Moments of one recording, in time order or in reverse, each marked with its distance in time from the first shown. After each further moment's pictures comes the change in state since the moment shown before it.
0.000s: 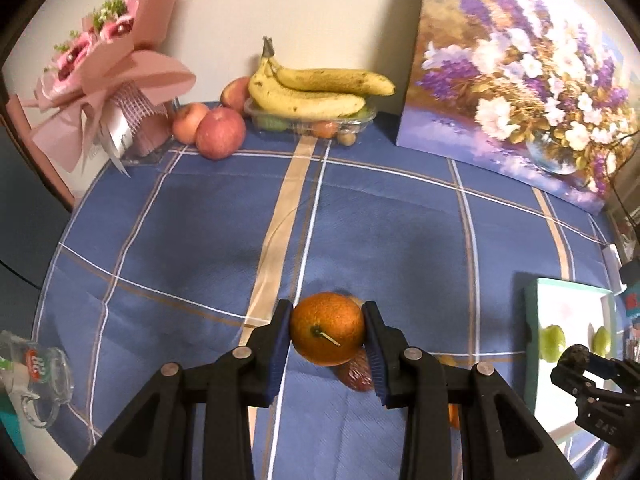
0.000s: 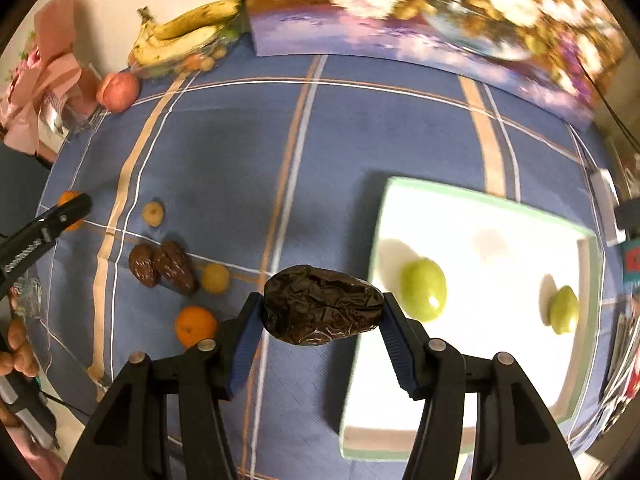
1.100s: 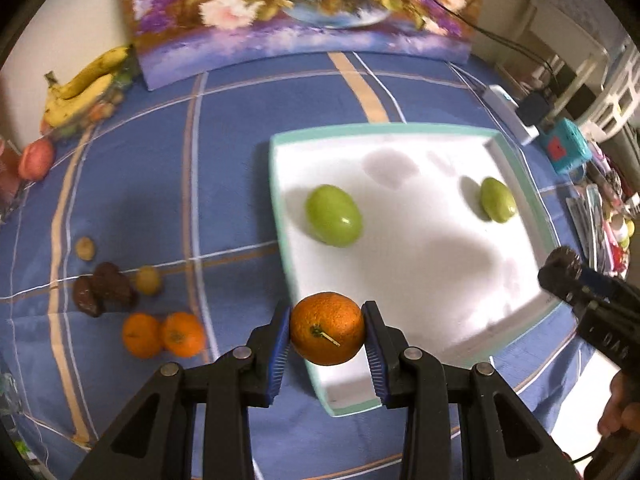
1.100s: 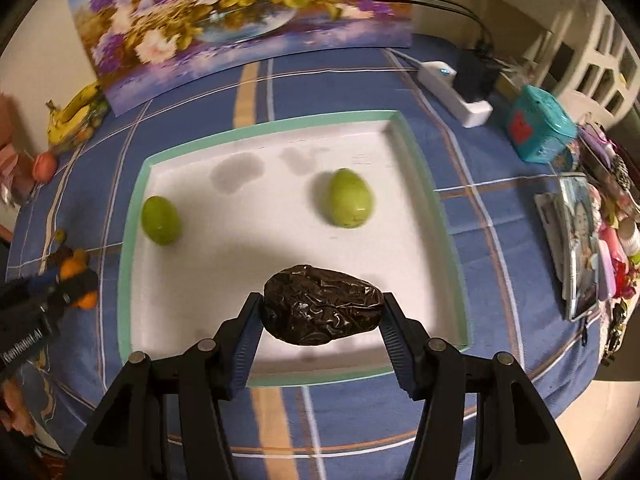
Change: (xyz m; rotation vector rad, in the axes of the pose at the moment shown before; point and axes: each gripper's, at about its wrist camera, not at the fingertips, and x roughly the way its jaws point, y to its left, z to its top) left arm 0.003 -0.248 -0.103 0.352 0.213 -0.200; right arm -0.046 -0.200 -0.113 0.273 -0.125 -0.111
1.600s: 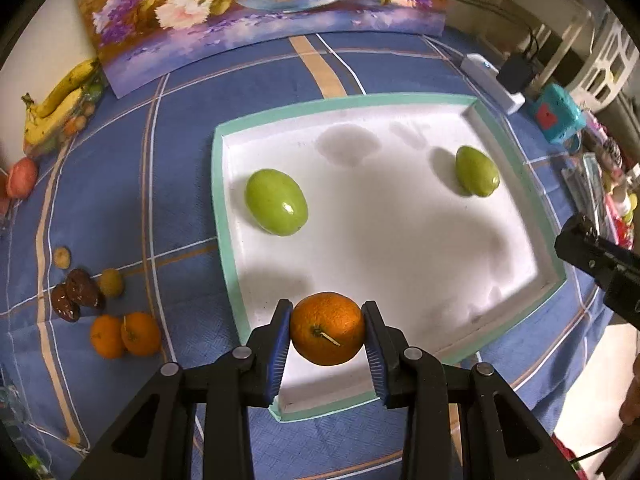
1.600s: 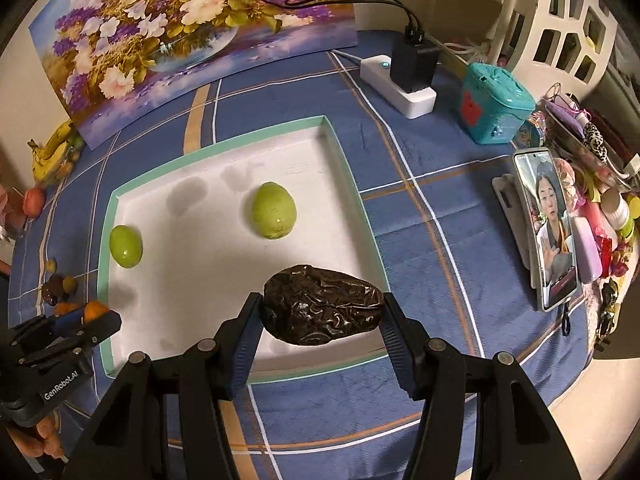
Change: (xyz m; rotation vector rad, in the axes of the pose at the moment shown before) left arm 0.022 -0.041 -0.002 0.069 0.040 0.021; right arm -0.009 -0.047 0.003 0.079 -0.010 -0.009
